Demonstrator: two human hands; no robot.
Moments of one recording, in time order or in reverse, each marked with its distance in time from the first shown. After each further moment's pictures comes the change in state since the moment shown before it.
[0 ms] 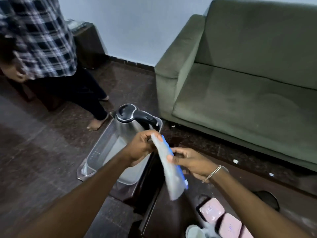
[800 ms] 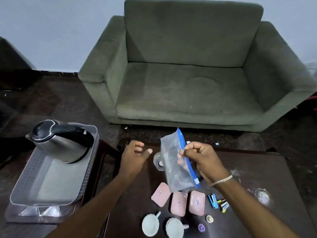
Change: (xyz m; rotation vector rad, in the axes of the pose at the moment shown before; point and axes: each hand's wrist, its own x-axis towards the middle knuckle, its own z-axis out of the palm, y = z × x) left_hand 0.032 -0.067 0.210 0.569 0.307 -0.089; right_hand -0.198 0.064 -0.120 0.310 0.757 -0.281
